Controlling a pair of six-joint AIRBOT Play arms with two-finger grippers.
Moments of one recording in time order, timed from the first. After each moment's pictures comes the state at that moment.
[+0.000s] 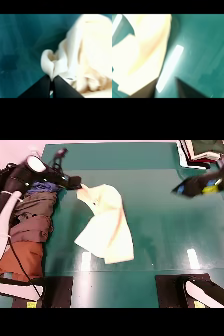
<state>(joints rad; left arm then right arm) -0.13 -1.55 1.58 1.07 -1.06 -1.41 -0.09 -1.03 1.29 -0.96 1.45 1.24</state>
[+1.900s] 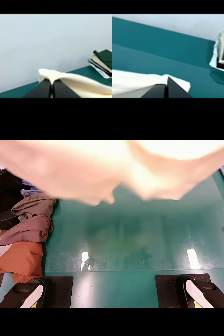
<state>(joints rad) -0.03 -0.75 1.95 1.15 -1.05 -1.33 -0.22 -0.82 1.85 -1.17 1.38 1.33</state>
